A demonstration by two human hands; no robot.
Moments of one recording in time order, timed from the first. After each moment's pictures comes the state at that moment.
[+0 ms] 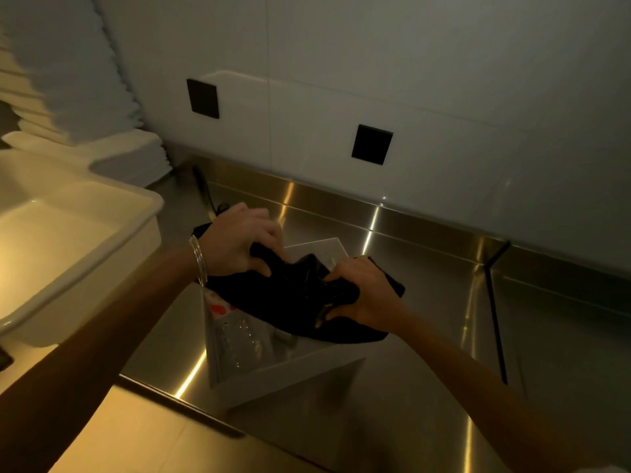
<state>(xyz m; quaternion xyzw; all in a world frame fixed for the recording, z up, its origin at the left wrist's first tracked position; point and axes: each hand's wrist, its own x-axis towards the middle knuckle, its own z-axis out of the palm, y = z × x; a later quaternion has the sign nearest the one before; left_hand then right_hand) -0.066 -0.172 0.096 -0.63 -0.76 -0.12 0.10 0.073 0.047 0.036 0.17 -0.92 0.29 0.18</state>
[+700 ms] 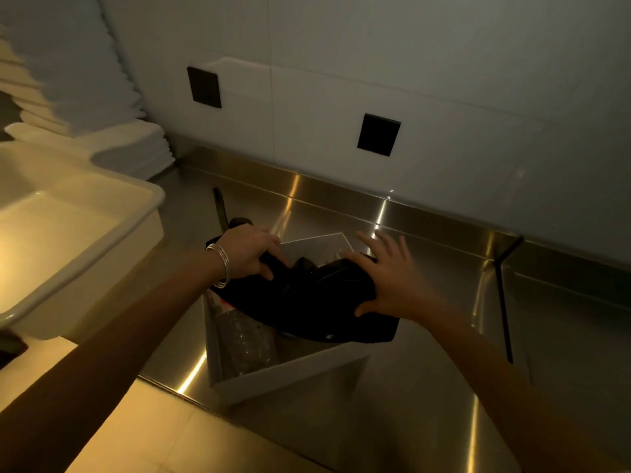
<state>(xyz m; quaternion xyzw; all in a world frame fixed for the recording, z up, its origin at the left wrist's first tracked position) -0.086 -0.150 0.049 -0.51 -0.86 0.02 -0.06 0.060 0.092 0.027 0.07 -1.00 0.02 0.00</state>
